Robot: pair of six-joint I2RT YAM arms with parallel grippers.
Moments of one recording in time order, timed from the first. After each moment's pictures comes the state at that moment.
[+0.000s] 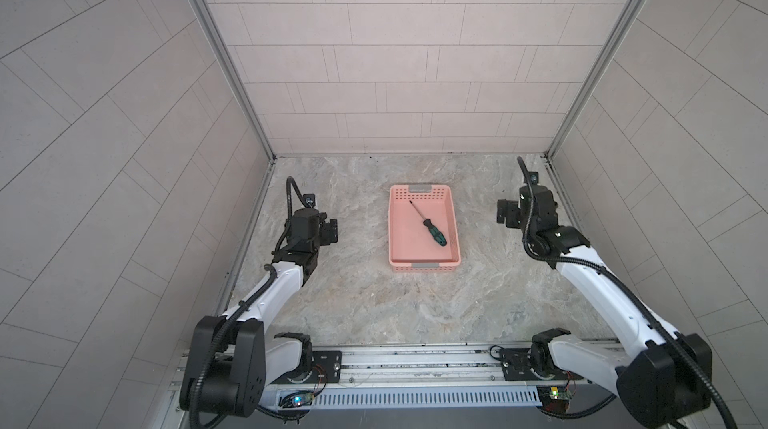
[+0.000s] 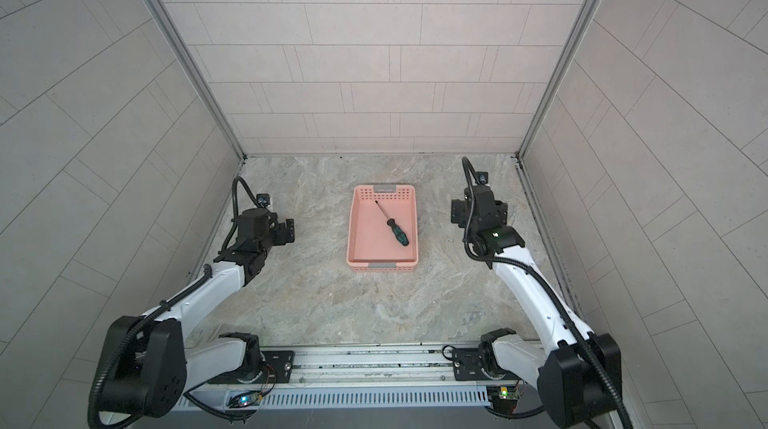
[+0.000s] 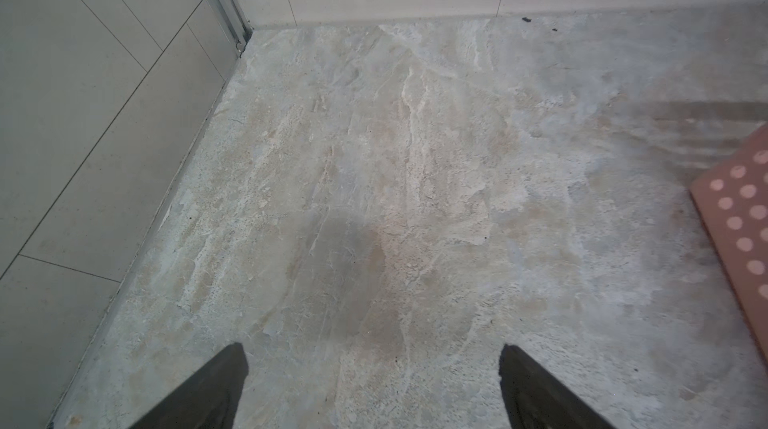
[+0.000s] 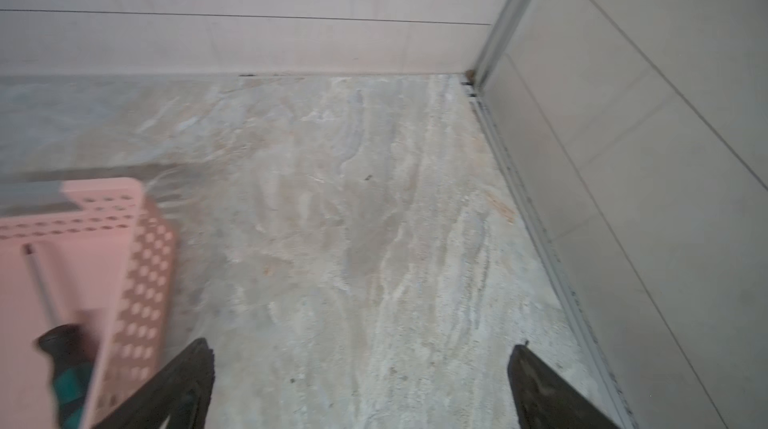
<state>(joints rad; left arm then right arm) -0.08 1.21 0.55 0.06 -0.24 -0.03 0.15 1.09 0.83 -0.34 0.42 0.15</state>
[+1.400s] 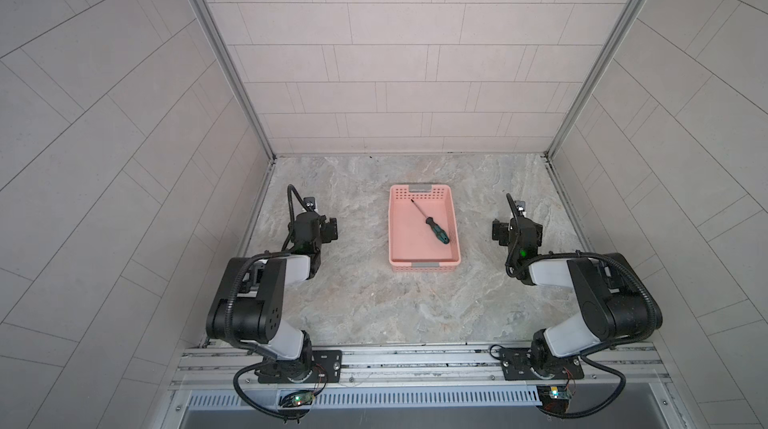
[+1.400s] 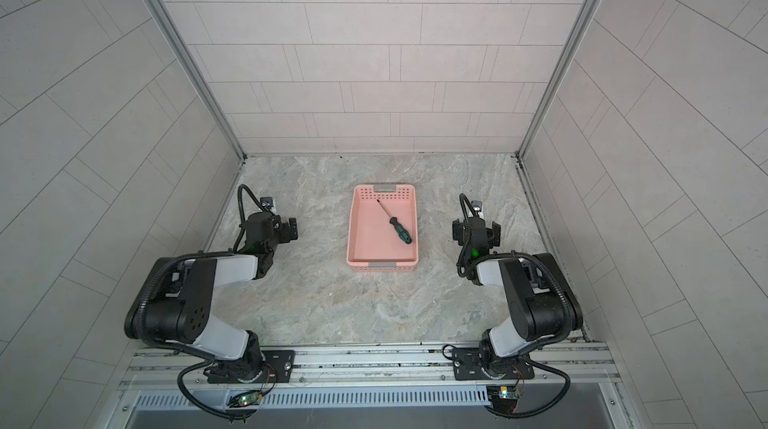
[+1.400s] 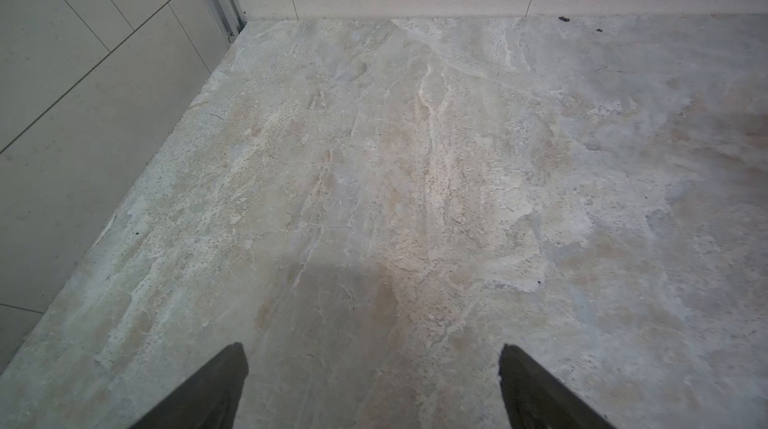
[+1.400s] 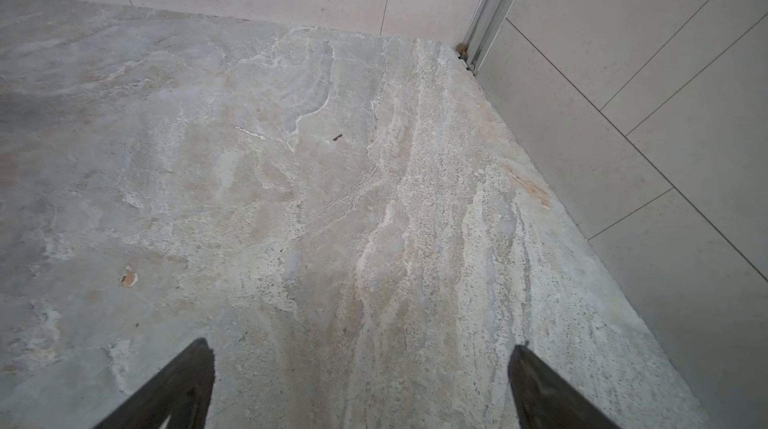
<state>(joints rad) -0.03 1.54 0.49 0.53 -0.21 -0.03 0.09 1.53 0.42 0.63 0.43 0.00</state>
